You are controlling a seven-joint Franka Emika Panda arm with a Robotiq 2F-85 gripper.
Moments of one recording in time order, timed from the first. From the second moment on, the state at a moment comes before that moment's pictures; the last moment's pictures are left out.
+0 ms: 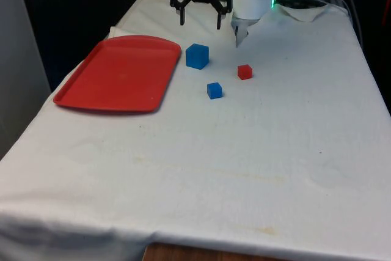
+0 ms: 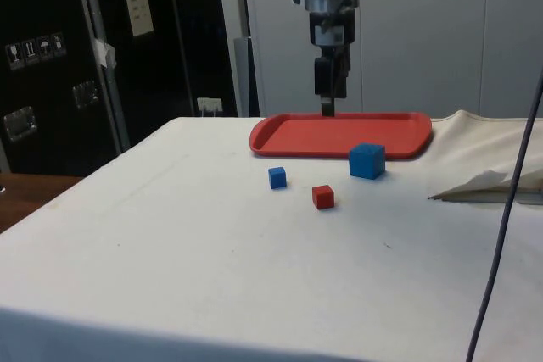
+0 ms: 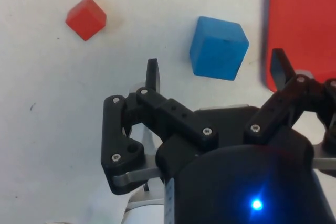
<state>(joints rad) 0.41 -0.13 -0.69 -2.65 -0.26 2.59 -0.03</state>
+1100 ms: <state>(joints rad) 0.41 -0.02 -0.72 -2.72 -0.26 2.73 0.12</state>
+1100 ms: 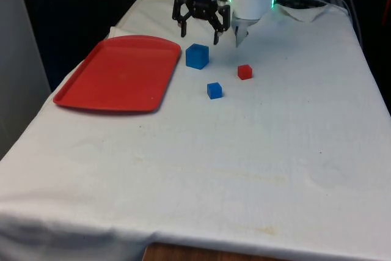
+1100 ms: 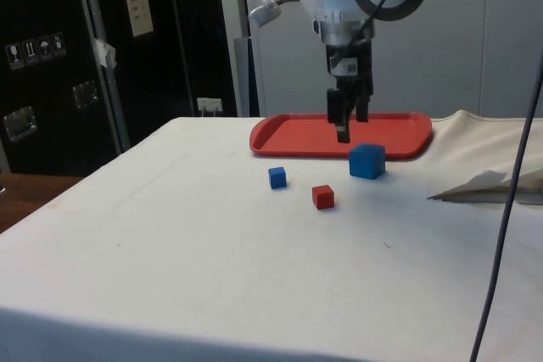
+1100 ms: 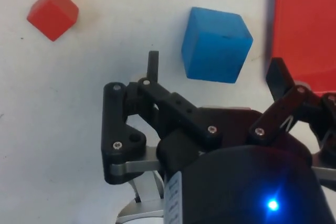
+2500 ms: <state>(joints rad) 0.41 0.14 -0.76 -2.78 -0.26 2.95 0.22</state>
